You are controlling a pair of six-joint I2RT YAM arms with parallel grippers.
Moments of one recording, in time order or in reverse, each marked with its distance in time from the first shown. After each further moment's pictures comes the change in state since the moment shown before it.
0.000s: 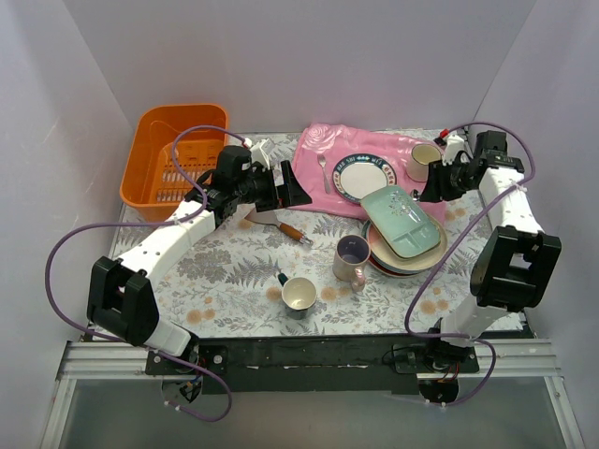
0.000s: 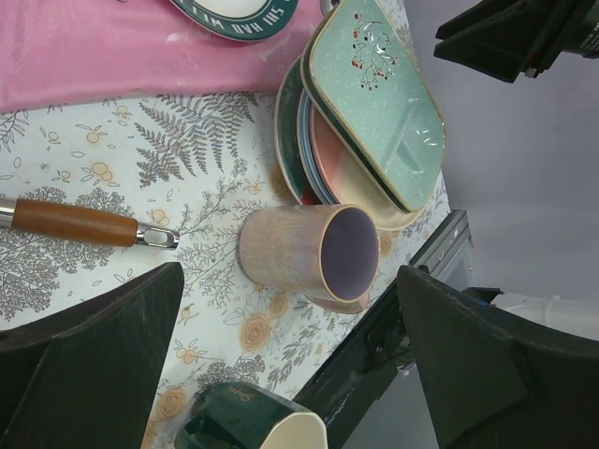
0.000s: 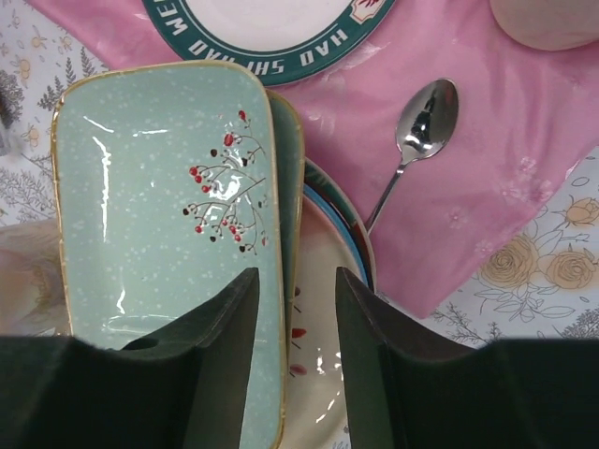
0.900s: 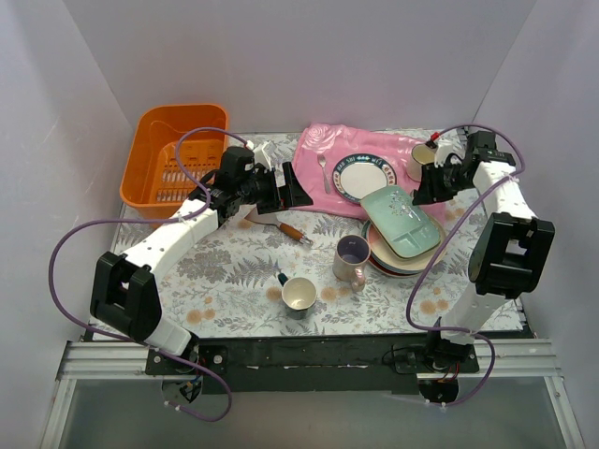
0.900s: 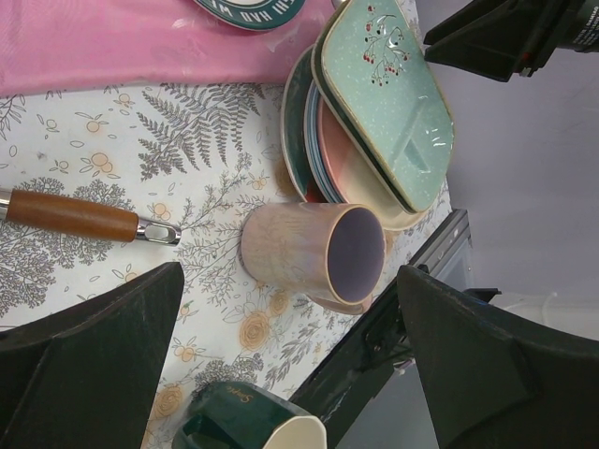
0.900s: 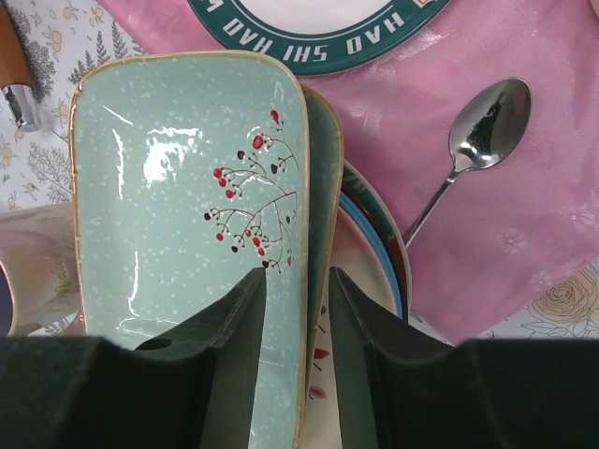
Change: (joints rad) left arm -0.003 0.029 0.000 -0.002 -0.001 -0.019; right arm 0.013 0.113 0.067 -0.074 -0.055 -0.032
